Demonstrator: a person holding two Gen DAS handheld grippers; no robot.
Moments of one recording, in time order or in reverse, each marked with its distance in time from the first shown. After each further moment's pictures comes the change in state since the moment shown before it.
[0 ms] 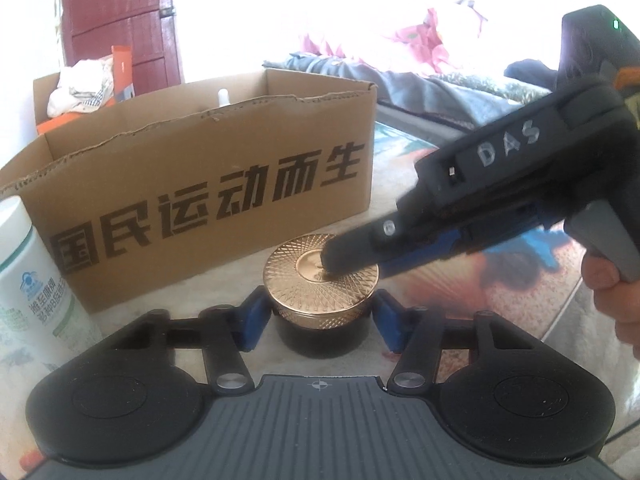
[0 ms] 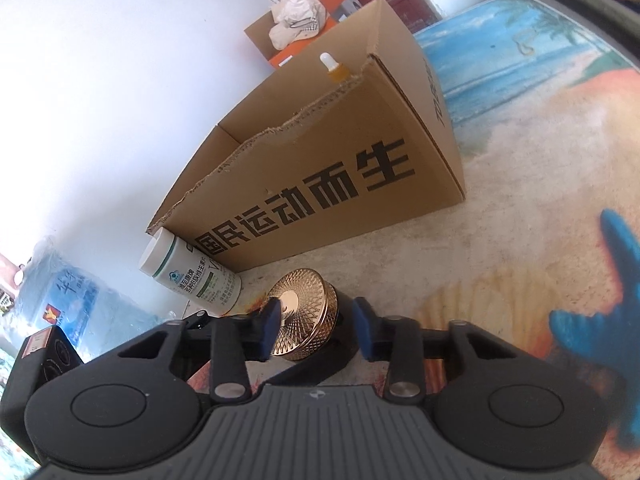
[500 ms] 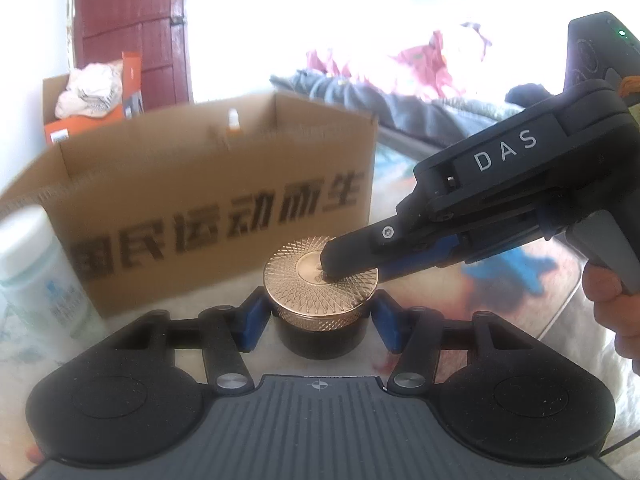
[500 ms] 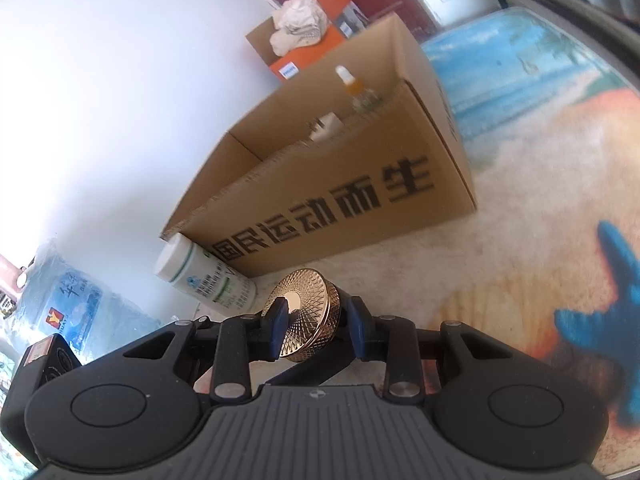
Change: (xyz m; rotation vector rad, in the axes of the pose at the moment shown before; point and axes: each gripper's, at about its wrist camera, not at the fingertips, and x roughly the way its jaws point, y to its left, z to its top) left arm -0.025 0.004 0.008 -0.032 -0.061 0.004; right arm -0.016 0.031 0.004 -0.040 -0.032 -0.034
